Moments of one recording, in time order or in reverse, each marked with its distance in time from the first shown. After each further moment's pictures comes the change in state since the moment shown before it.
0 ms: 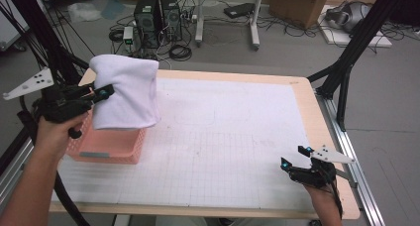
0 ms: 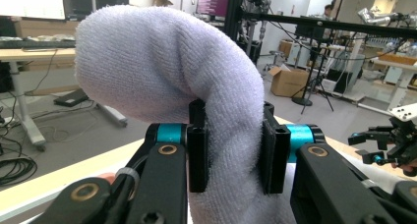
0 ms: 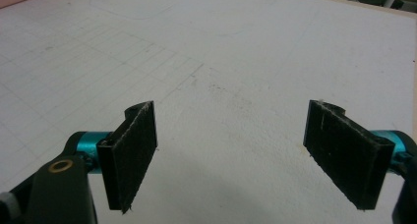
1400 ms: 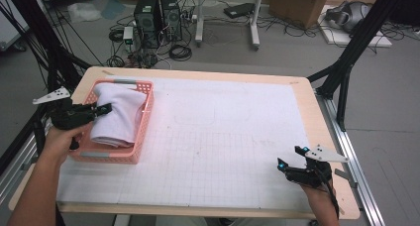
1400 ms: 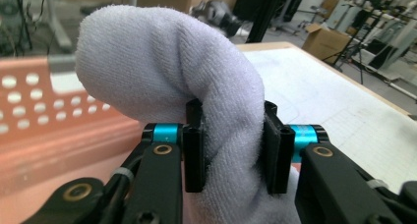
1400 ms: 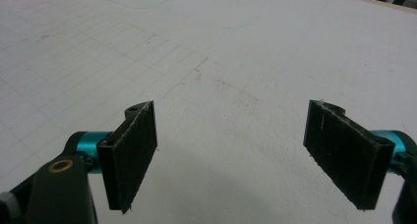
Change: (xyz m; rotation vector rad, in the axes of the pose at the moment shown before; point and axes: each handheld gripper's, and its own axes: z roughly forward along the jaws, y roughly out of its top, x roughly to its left) left arm 0.070 -0.089 0.005 0.255 0.141 -0.199; right arm 0.006 0.002 0.007 0.029 -0.008 -0.029
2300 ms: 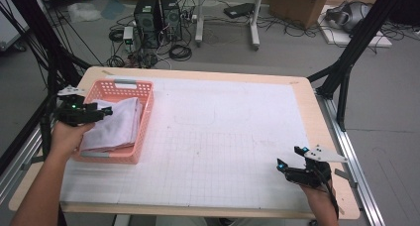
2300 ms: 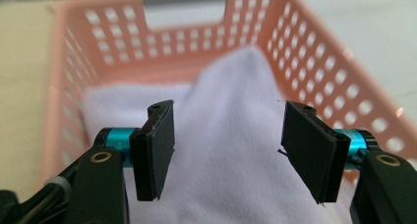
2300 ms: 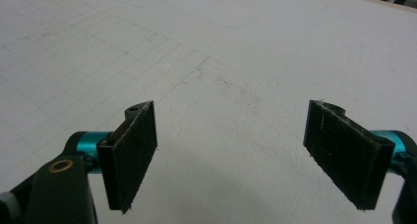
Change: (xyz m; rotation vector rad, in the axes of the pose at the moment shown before) left arm -0.010 0.004 0.026 0.285 0.393 -0.001; right arm 0.001 0.000 0.000 0.005 0.000 -0.007
